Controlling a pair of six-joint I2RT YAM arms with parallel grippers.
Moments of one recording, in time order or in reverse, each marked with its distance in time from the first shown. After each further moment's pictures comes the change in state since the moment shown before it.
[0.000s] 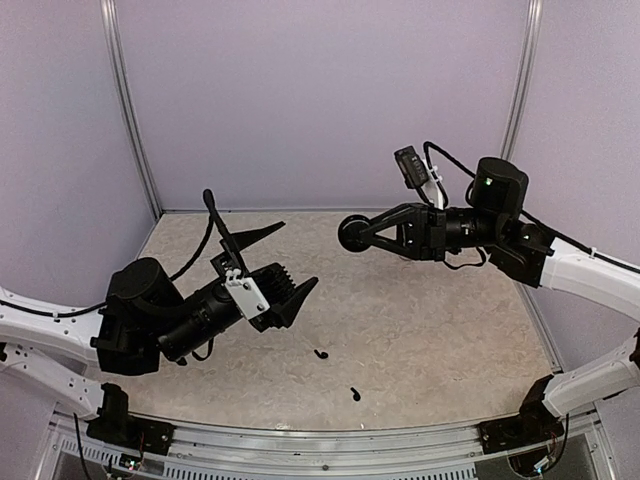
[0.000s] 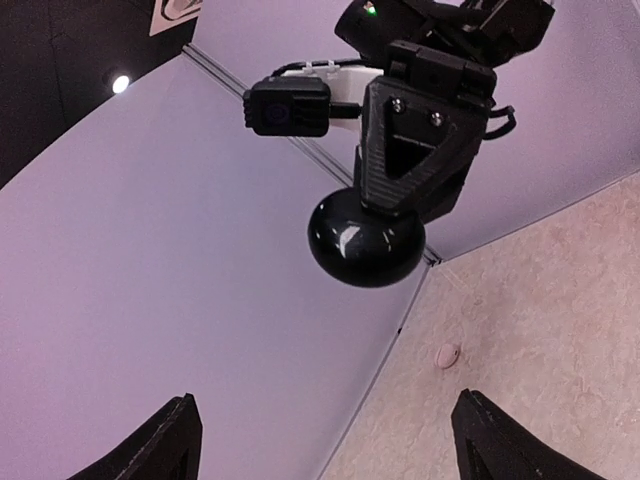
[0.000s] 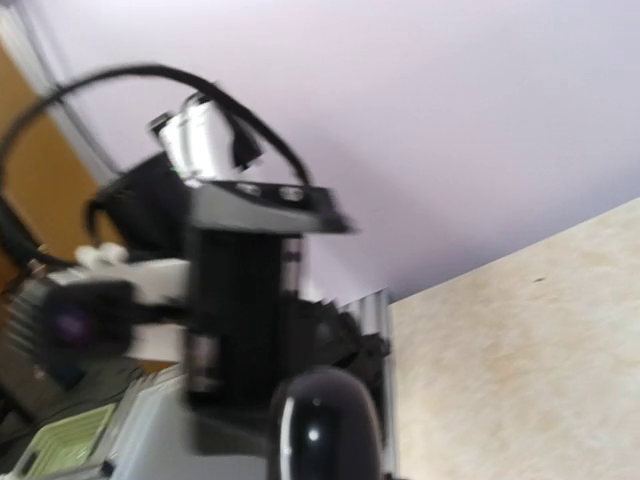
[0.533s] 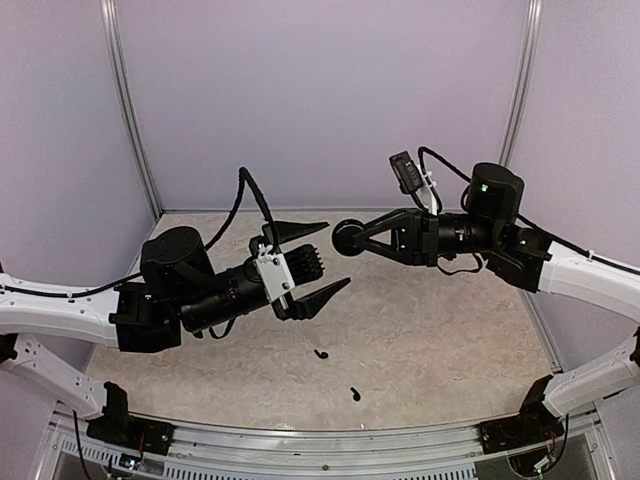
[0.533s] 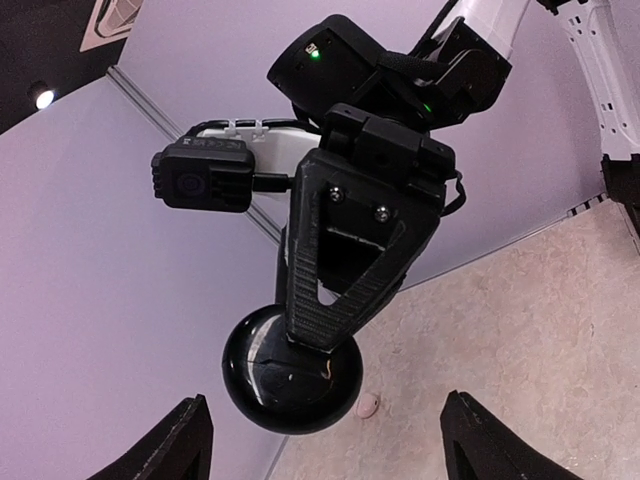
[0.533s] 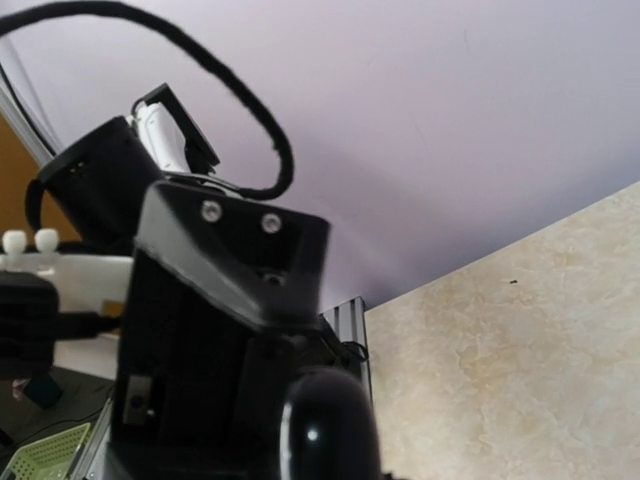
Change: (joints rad) left arm 0.091 0.129 0.190 -0.146 0.320 -0.203; right arm 0.038 0.001 -0.021 0.010 0.091 -0.001
